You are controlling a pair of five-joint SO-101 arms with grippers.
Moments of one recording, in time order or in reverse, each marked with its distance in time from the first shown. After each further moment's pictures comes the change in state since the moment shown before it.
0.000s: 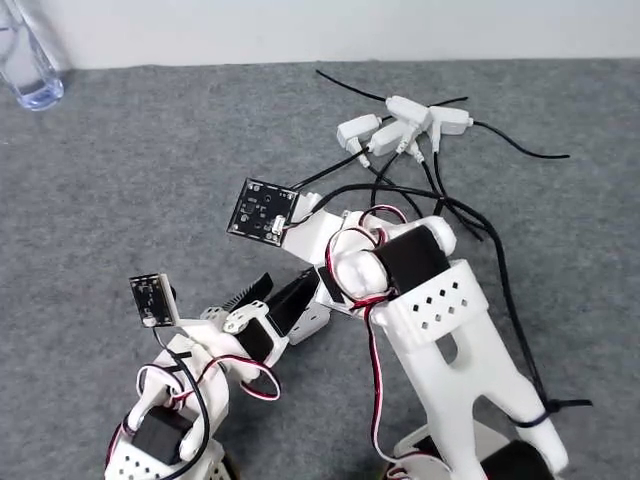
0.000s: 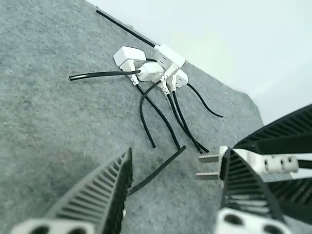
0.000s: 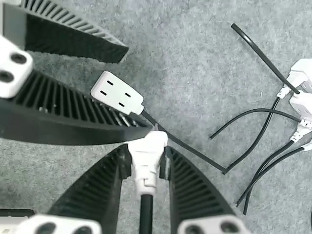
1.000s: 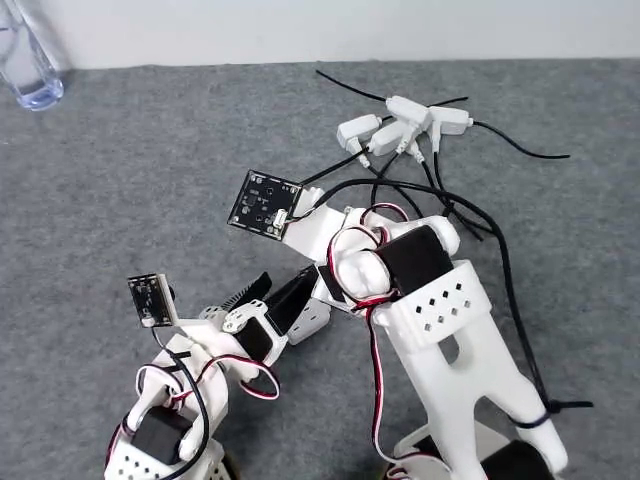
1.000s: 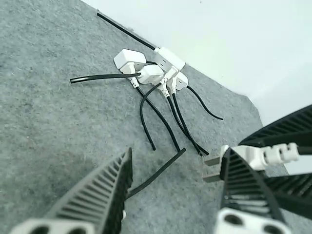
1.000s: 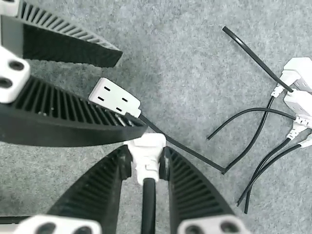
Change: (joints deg) left arm -0.1 0.0 0.0 0.0 0.0; right arm 0.0 0.0 -1.7 0.1 -2.2
